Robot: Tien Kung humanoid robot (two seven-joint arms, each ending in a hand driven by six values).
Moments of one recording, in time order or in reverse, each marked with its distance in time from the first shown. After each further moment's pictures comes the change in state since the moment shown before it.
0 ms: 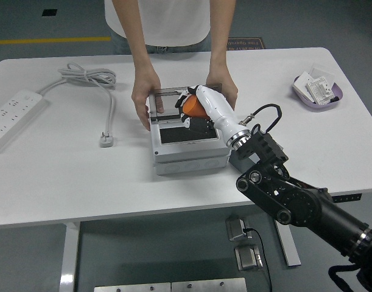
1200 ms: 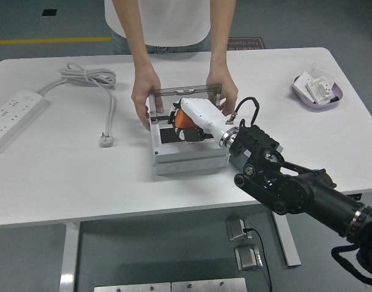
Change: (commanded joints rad) left arm -0.013 0.004 0.003 0.000 0.009 0.000 -0.004; right arm 0.109 -0.004 -0.128 -0.131 -0.008 0.081 0.041
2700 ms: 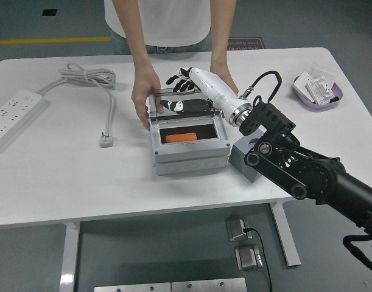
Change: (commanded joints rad) left arm 0.008 -0.007 0.007 0.000 0.003 -0.002 0.003; right arm 0.051 -0.081 0.105 0.154 0.187 0.067 -0.064
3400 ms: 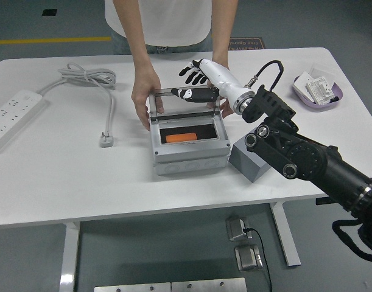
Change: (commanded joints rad) left arm -0.011 -0.001 -0.026 0.000 0.002 0.002 -0.005; right arm 0.056 0.054 -0.001 -0.196 0.015 0.021 0.018
